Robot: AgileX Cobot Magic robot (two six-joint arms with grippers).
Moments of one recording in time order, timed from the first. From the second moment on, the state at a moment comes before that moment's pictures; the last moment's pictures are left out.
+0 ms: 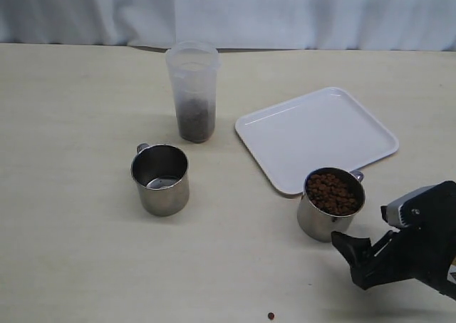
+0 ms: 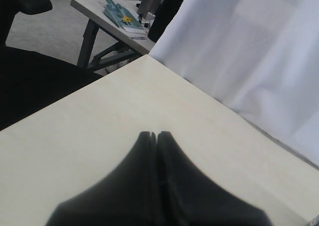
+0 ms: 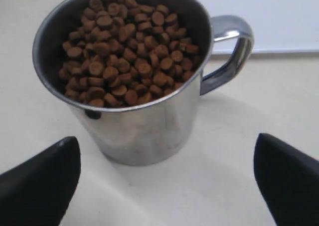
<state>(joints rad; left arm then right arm) 0.22 0.00 0.00 0.29 0.31 -0.73 0.22 1.70 -0.01 -0.37 -0.94 0.00</state>
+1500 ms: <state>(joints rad) 0.22 0.00 0.00 0.29 0.31 -0.73 0.22 1.75 -0.10 -0.48 -0.97 0.02</state>
